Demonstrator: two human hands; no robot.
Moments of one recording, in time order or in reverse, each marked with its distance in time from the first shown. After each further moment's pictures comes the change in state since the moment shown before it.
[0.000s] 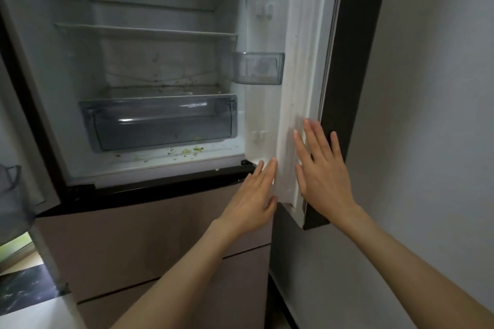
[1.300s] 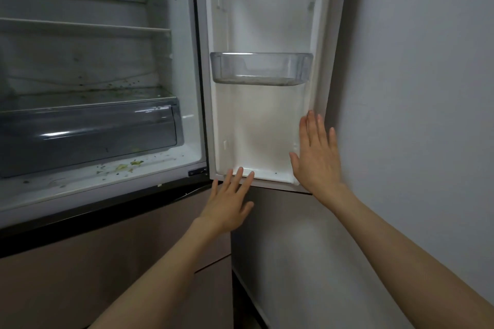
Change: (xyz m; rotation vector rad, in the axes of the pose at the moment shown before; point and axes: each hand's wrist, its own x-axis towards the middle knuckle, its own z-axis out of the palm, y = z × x) left_hand 0.091 -0.012 0.070 0.274 -0.217 -0.048; right_hand 0.013 0.107 0.025 -0.081 -0.253 0.371
